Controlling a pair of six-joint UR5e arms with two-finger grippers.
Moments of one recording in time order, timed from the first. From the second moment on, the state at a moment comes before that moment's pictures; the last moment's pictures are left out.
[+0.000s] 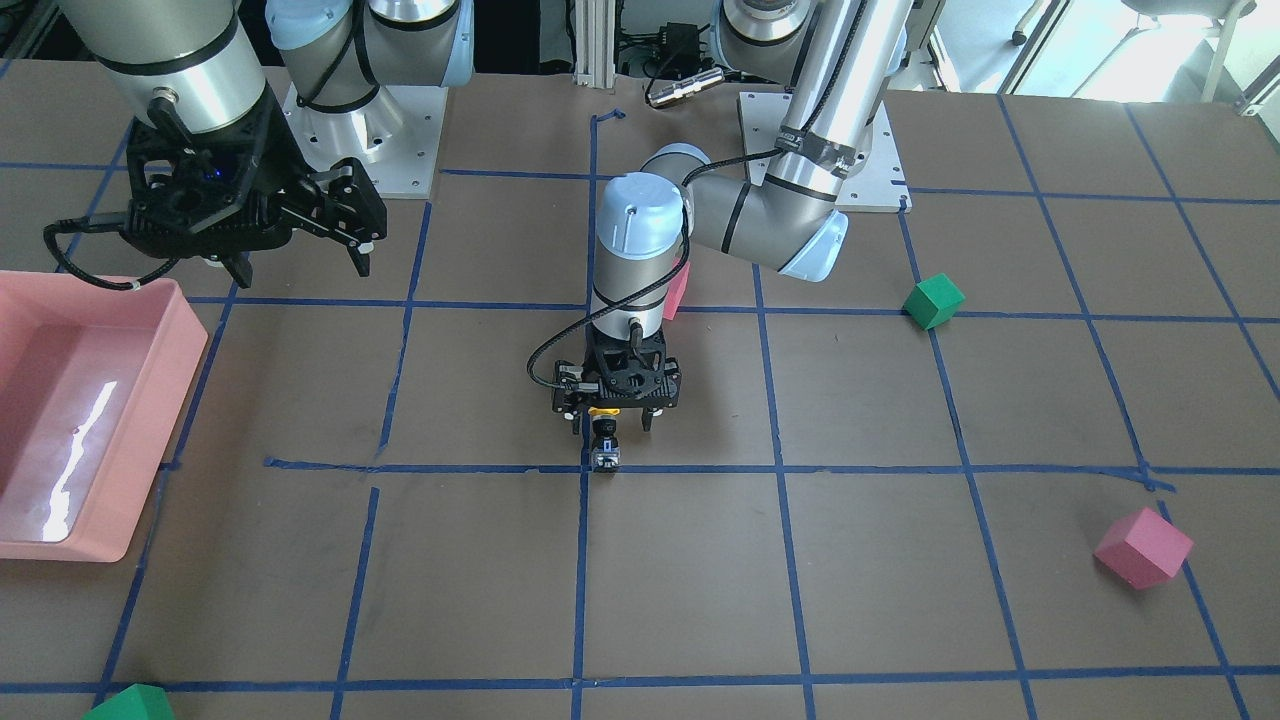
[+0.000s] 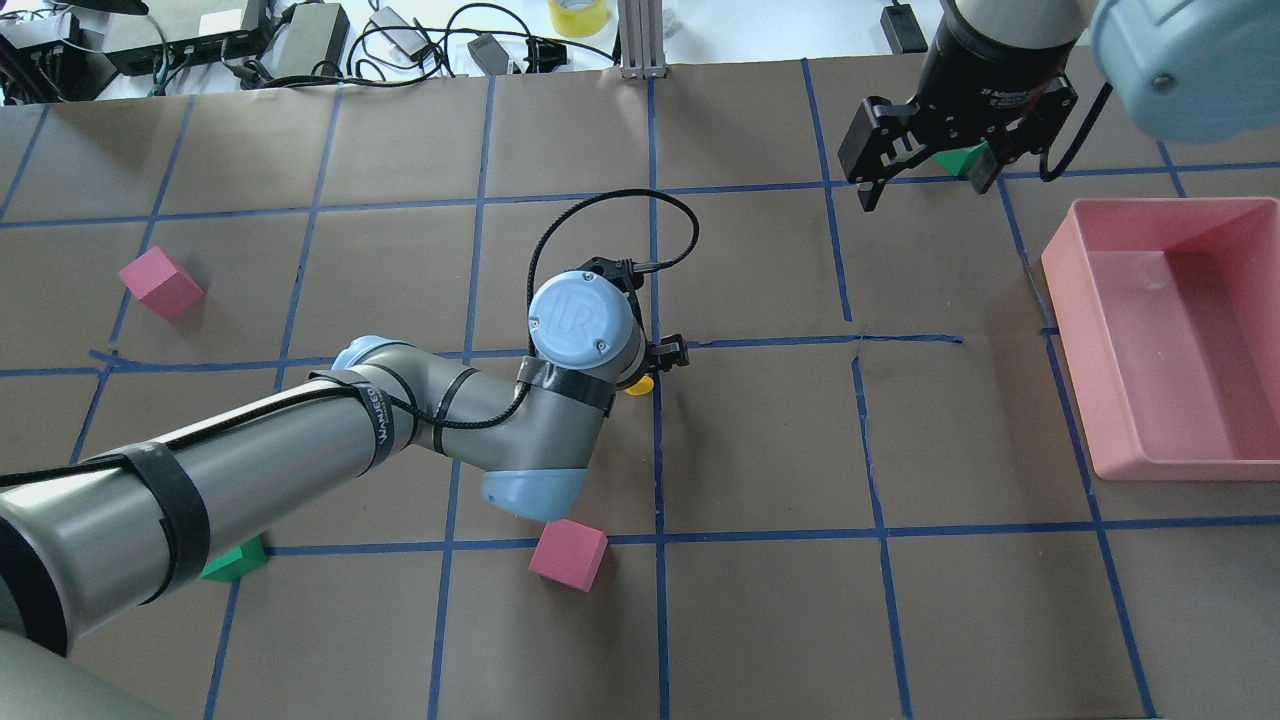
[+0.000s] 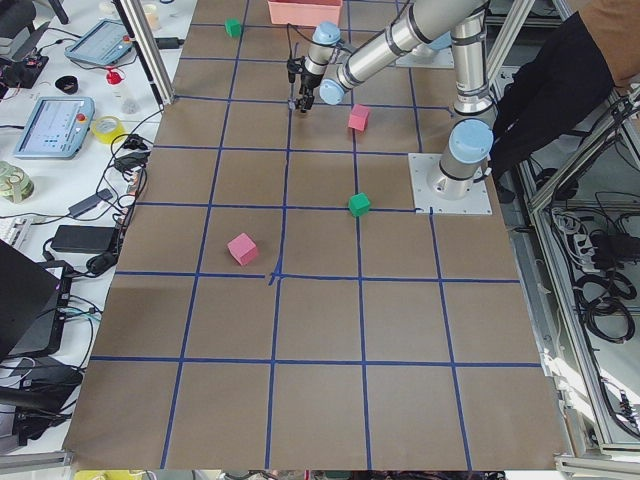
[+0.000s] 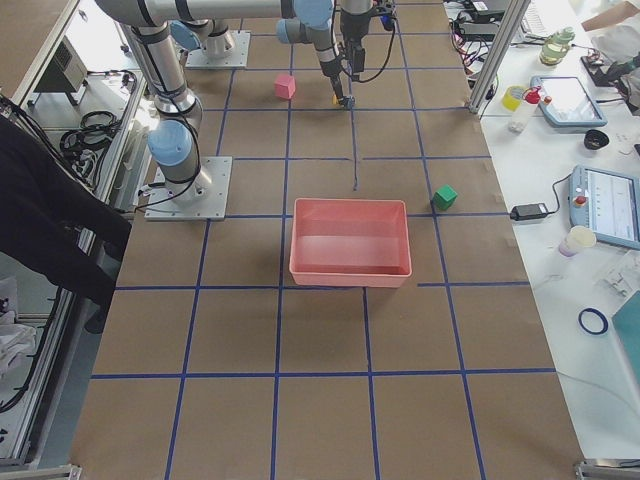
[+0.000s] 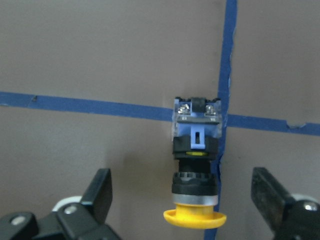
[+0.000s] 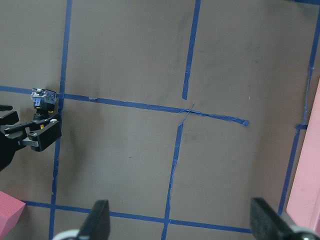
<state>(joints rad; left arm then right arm) -1.97 -2.01 -2.01 -0.41 1.61 -0.51 1.60 -1.52 1.50 -1.58 -1.56 -0.11</state>
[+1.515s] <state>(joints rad) -1.87 -1.93 -1.77 -1.15 1.27 -0.57 1.60 -1.52 1.51 -1.57 -1.56 -0.11</state>
